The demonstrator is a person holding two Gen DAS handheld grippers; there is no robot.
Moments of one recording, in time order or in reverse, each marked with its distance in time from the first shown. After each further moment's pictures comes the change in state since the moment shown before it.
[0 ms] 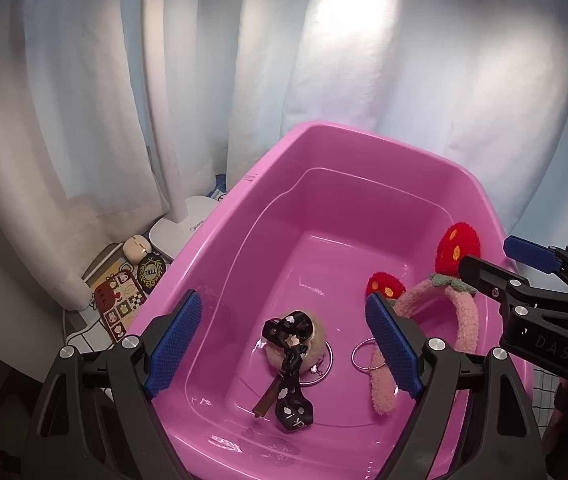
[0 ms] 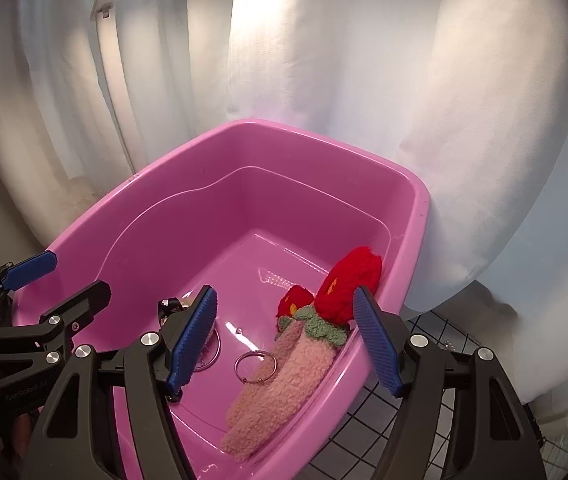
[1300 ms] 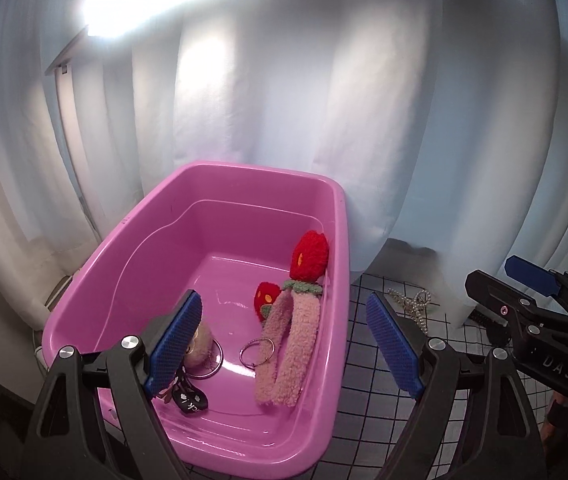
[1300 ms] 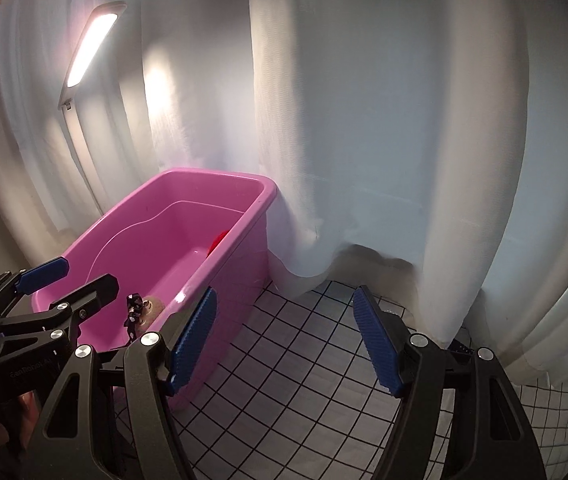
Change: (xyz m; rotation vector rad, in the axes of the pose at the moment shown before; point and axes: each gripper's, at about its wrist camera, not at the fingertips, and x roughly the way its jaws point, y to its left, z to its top) left arm -0.073 -0.127 -0.010 0.123 -0.084 -0.142; right arm -0.130 -0.117 -0.078 0.203 -0.144 -0.073
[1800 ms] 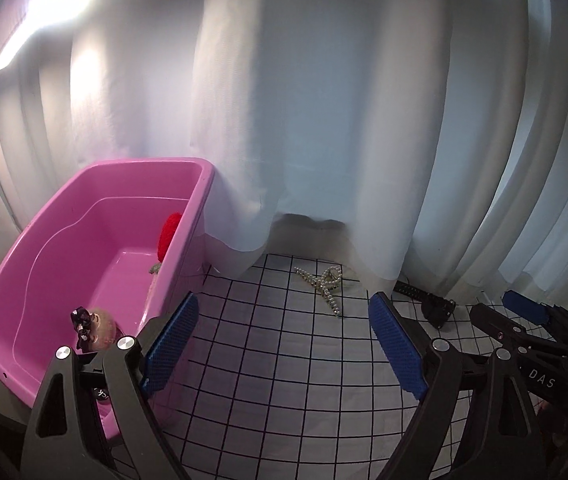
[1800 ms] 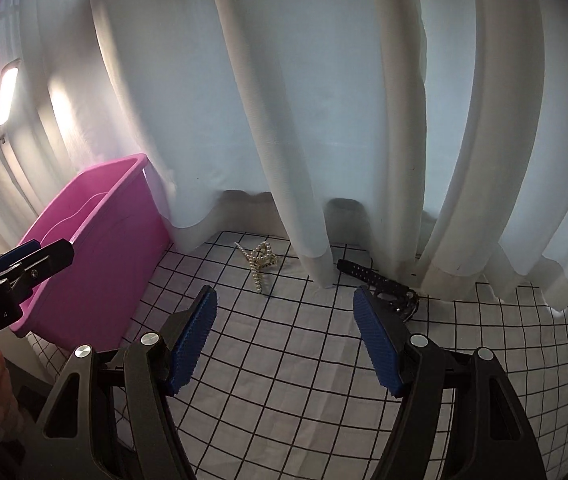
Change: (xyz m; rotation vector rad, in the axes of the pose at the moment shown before) left arm 0.009 -0.117 -0.026 0.113 0.046 -0.152; right arm -0.051 -0.137 -0.080 0.212 0.057 -0.162
